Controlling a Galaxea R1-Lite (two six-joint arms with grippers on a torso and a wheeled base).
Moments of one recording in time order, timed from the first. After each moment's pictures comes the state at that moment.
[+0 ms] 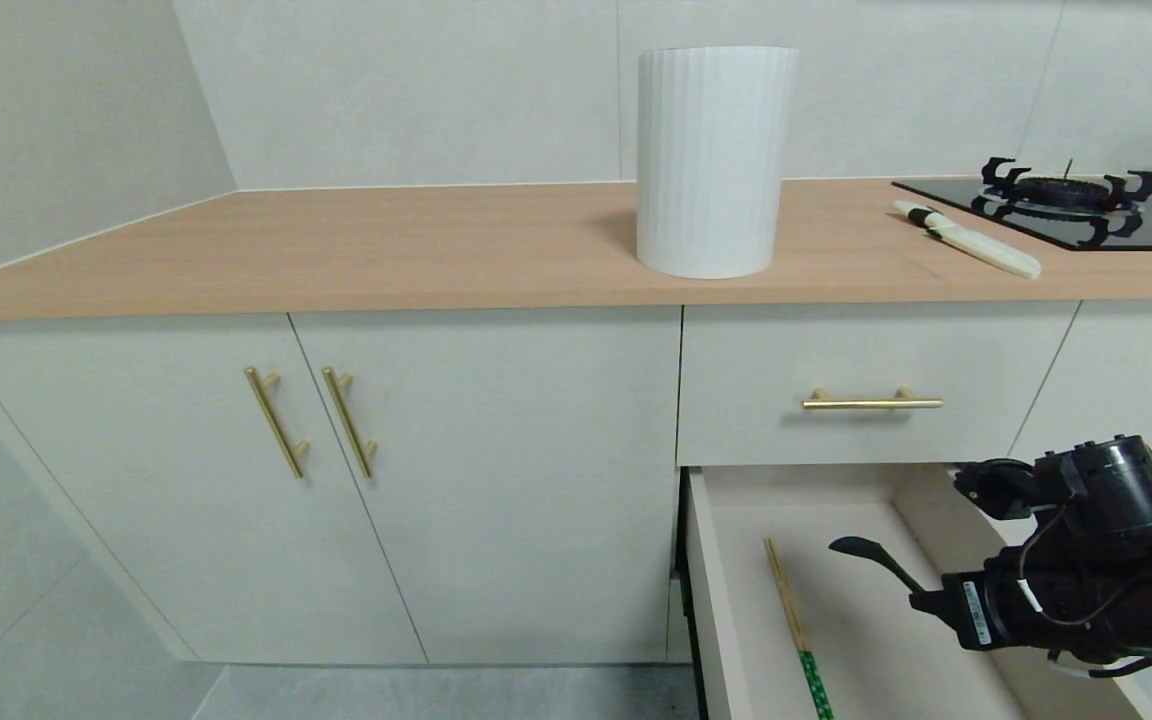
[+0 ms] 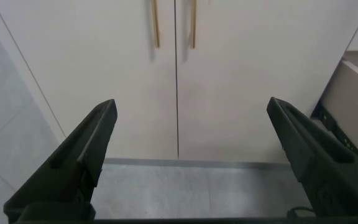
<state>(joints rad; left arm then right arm) 0.00 0.00 0.00 0.00 0.04 -0.01 0.25 1.66 -0.52 -0.29 0.12 0.13</state>
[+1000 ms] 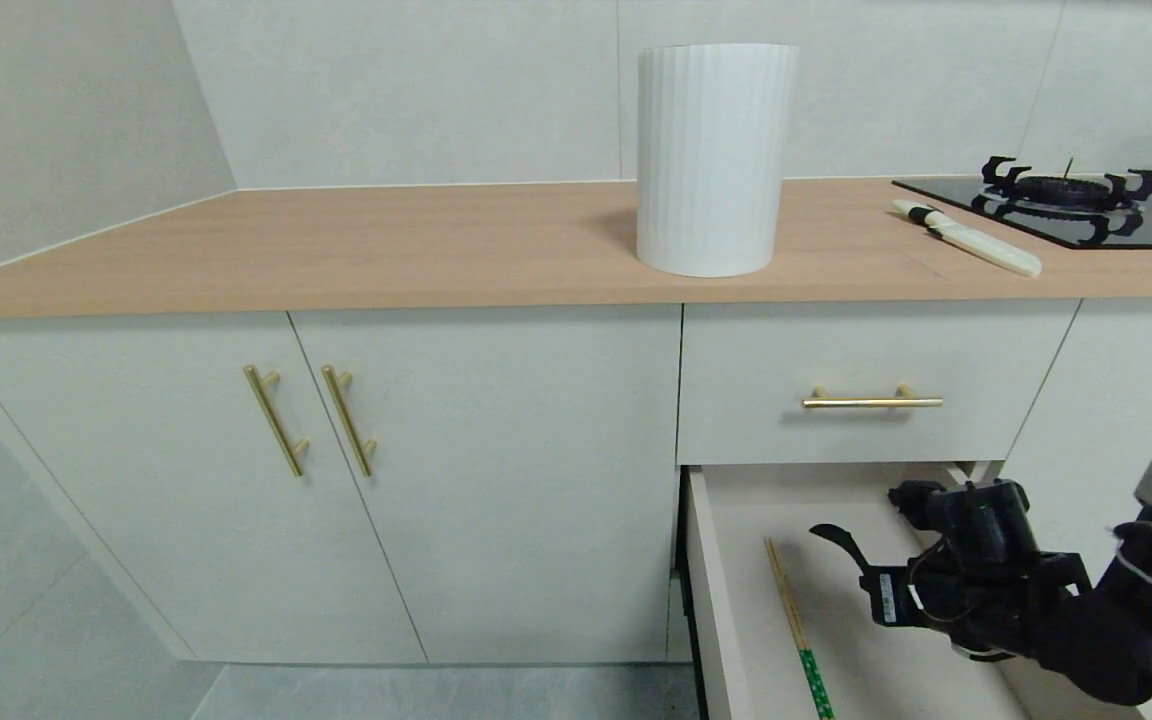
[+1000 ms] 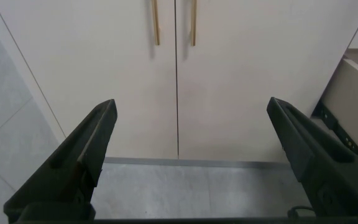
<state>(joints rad) 0.00 0.00 0.00 0.00 0.04 -0.01 0.28 2.10 -0.49 -0.86 -0.08 0.21</state>
